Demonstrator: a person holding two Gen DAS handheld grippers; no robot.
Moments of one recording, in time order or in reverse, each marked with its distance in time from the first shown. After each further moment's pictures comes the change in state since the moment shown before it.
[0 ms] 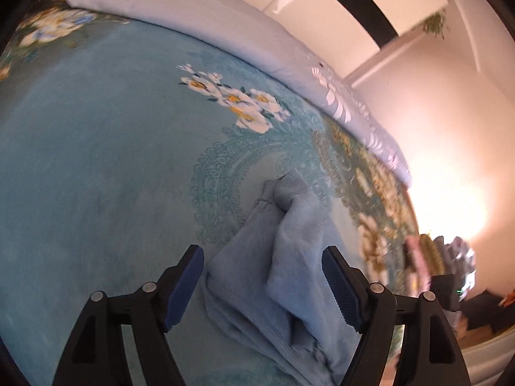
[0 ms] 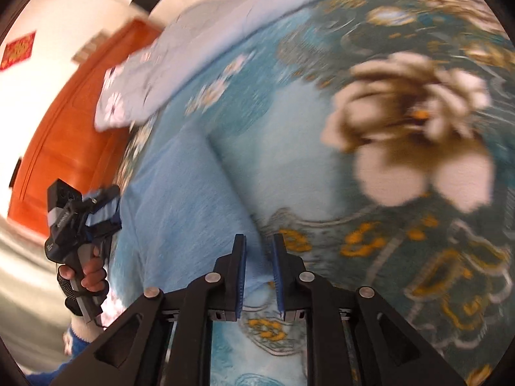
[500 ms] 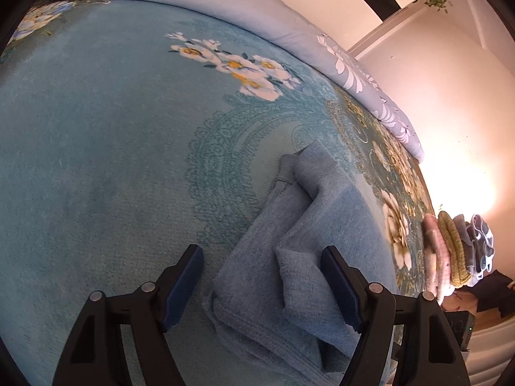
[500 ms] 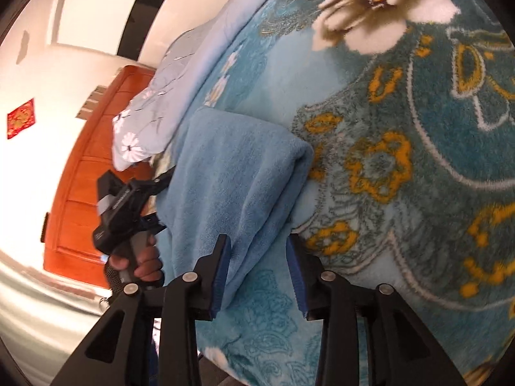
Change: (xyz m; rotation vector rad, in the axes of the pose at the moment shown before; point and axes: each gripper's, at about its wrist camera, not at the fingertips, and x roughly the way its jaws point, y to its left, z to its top) left arm 0.041 0.008 -0.006 0.023 0.083 -0.005; right arm 0.024 0.016 -0.072 0.254 -0.078 0.138
